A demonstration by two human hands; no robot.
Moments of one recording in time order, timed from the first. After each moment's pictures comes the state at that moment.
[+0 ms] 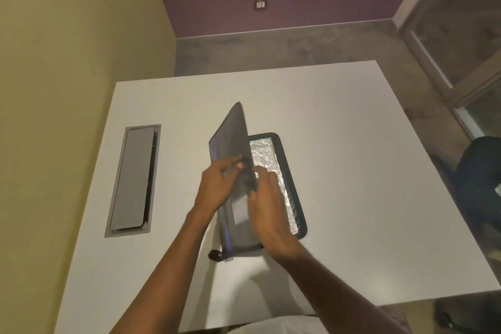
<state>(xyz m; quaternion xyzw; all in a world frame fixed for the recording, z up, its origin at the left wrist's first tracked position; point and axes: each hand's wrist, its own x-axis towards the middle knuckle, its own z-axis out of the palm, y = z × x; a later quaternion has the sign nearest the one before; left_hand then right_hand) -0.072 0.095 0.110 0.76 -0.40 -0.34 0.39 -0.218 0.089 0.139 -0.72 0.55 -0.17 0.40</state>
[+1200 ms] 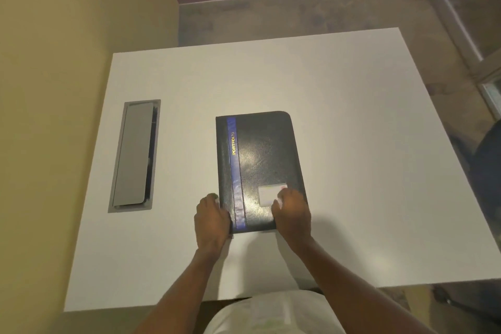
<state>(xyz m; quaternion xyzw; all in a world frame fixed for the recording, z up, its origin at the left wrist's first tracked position) -0.115 0.195 -0.006 0.91 -0.29 -0.25 0.18 -0.292 0.100 -0.008 -0.77 0.59 -0.08 0.23</state>
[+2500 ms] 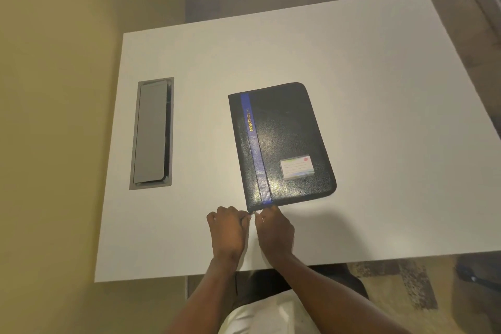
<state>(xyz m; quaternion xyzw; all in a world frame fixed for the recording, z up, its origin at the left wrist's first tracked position) -0.132 0.278 -0.014 0.87 -0.45 -0.21 -0.01 -0.239 0.225 -0.036 -0.71 0.61 0.06 0.33</state>
